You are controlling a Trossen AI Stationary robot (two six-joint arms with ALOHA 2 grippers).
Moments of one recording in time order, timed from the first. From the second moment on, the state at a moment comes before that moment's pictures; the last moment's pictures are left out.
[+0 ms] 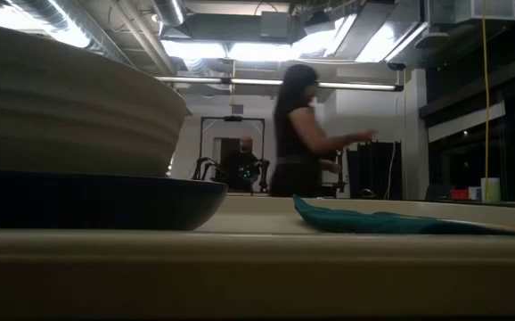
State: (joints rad) left arm 0.40 0.76 1.03 -0.28 0.37 0.29; right arm -0.03 1.89 2.27 -0.87 -0.54 0.87
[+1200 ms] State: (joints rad) left arm 0.51 0.96 1.07 -0.34 0.56 0.09; right arm 0.06 1.54 2.27 -1.22 0.19 0.56
